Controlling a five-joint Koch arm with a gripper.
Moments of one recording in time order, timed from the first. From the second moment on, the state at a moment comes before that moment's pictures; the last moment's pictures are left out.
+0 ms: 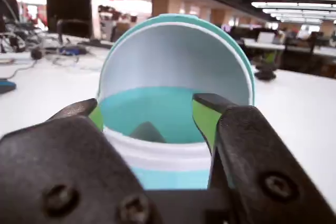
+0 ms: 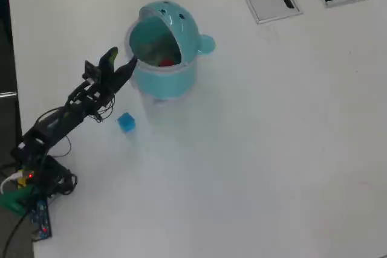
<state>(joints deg) -35.1 102.6 114.5 -20.1 -94.4</state>
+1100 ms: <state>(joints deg) -36.6 123.6 143.3 -0.4 -94.5</state>
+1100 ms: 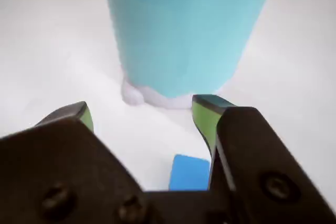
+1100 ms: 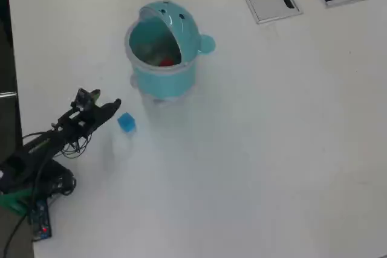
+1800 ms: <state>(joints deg) -32.6 118.4 146.3 5.7 -94.5</state>
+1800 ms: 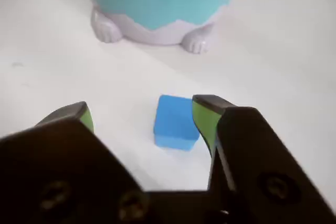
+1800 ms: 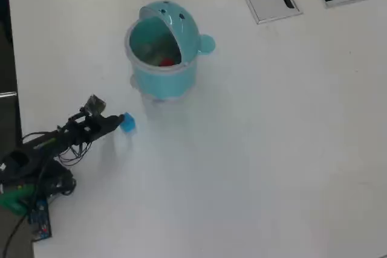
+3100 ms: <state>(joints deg) -27.0 96.9 136.9 8.8 -97.4</state>
